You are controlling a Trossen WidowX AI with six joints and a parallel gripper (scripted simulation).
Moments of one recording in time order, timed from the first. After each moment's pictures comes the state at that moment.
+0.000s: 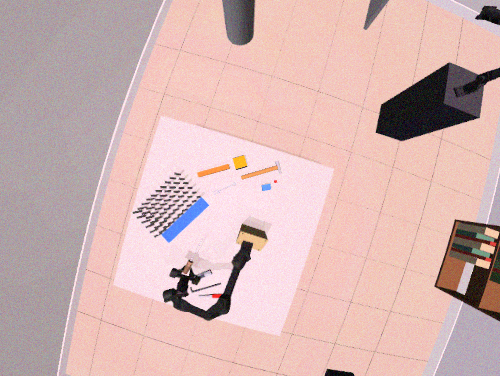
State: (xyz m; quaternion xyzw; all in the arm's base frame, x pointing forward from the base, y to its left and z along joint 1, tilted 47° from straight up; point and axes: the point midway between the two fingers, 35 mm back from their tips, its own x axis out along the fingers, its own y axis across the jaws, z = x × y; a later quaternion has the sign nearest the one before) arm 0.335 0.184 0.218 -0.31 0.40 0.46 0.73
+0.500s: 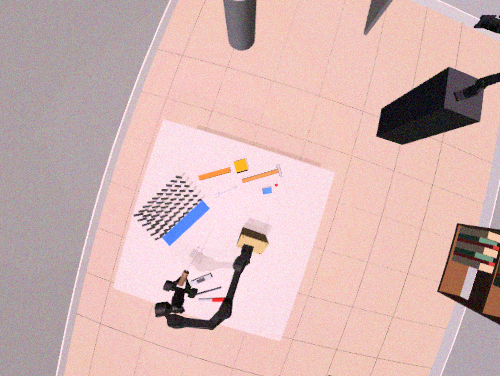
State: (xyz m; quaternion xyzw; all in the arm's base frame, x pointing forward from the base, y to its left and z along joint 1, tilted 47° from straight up) arm 0.320 0.115 0.284 -0.32 0.38 0.46 0.74
